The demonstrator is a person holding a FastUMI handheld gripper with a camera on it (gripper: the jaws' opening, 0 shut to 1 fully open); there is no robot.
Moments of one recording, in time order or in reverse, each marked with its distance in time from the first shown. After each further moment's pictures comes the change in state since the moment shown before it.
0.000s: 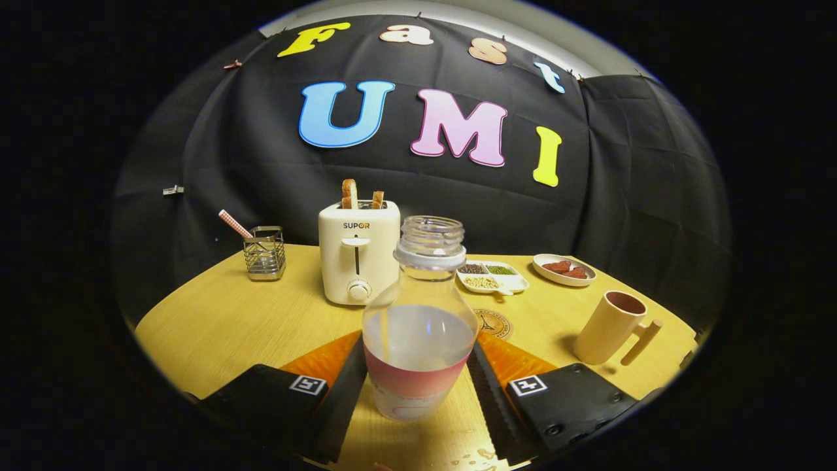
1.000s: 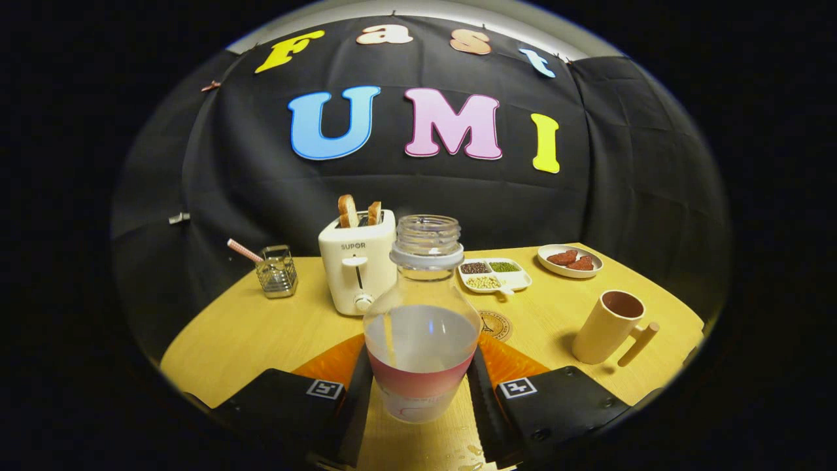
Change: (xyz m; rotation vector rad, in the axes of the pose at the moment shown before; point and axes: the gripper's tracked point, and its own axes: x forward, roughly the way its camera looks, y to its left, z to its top) arm -0.021 -0.025 0.043 0.169 0.049 0.077
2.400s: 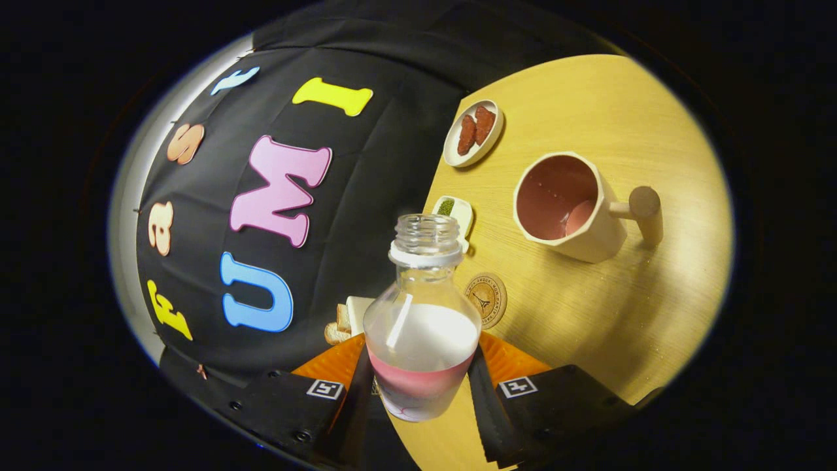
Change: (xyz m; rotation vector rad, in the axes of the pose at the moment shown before) arm 0.030 -0.130 0.018 1.196 0.206 0.007
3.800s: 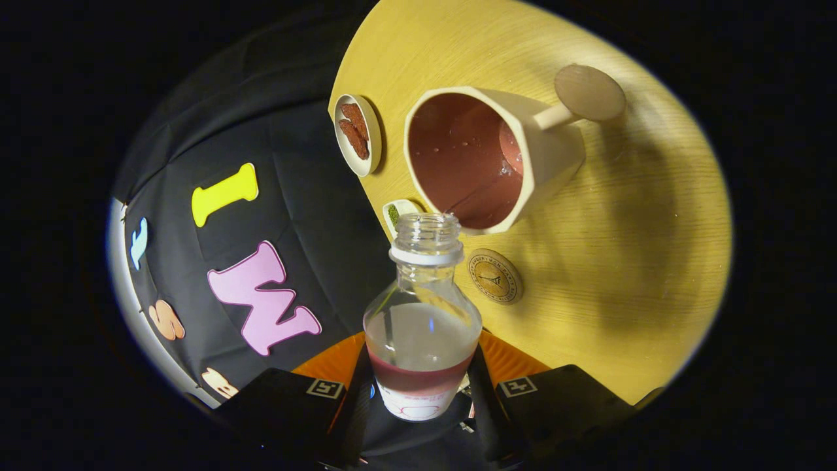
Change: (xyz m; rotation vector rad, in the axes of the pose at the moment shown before) arm 0.033 -0.010 0.025 0.694 0.056 -0.044
